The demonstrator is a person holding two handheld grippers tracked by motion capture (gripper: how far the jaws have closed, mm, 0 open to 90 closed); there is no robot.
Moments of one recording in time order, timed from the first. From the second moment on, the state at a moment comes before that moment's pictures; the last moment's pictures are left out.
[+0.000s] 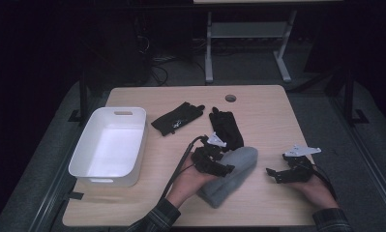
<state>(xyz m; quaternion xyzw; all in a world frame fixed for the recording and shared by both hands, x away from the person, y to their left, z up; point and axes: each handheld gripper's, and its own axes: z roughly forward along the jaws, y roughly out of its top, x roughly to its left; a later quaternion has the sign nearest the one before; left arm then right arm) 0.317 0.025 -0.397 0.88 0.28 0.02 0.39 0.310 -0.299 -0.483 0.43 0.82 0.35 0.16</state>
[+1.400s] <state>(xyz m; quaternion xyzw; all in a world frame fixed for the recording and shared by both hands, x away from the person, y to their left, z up) 0.323 0.105 -0.445 0.89 0.31 -0.01 0.33 0.255 -0.197 -0.443 0.25 0.86 0.43 0.01</state>
